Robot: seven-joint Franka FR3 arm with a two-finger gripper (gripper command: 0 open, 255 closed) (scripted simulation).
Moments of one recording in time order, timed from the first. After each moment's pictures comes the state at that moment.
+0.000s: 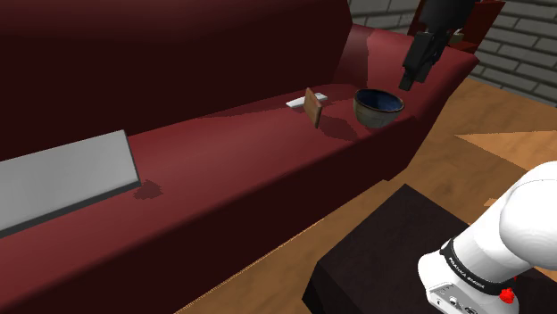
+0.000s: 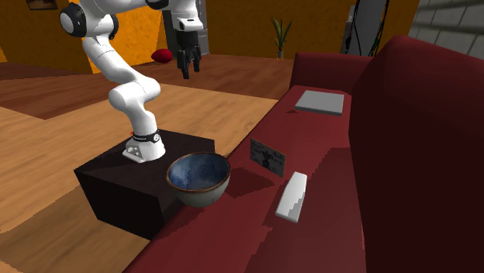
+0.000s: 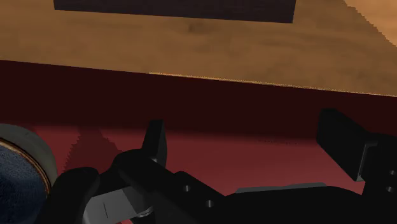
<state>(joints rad) -0.02 -0.74 -0.02 -2.30 0.07 1.52 -0.13</state>
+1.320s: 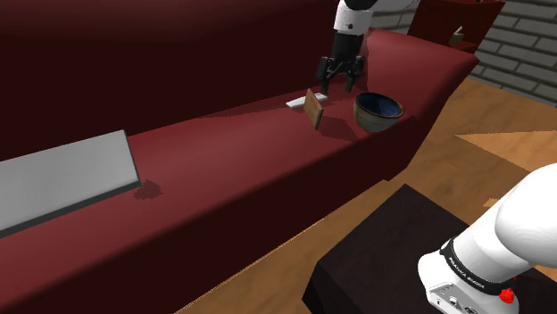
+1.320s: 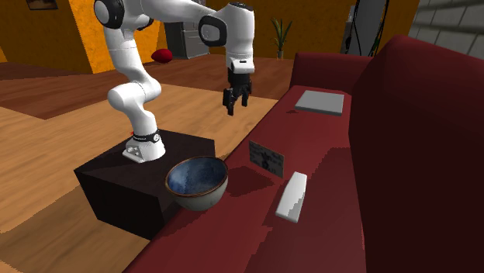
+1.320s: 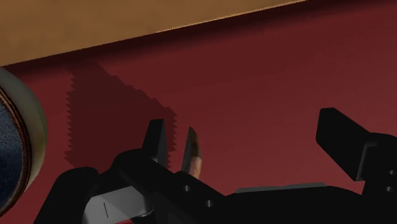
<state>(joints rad) -0.08 -0.08 0.01 -2.00 0.07 1.84 0.12</state>
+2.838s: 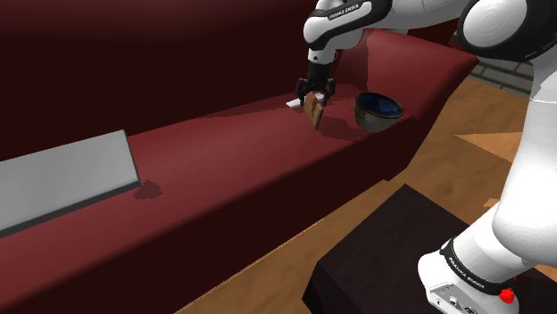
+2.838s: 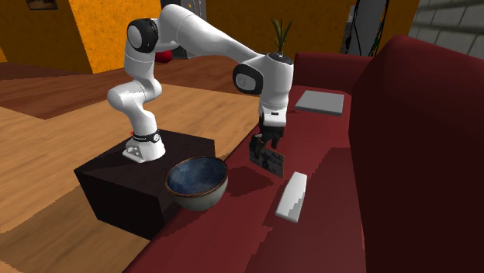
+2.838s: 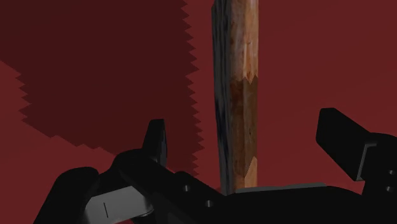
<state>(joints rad) -0.12 0.45 -0.03 -1.59 0.09 1.94 0.26</state>
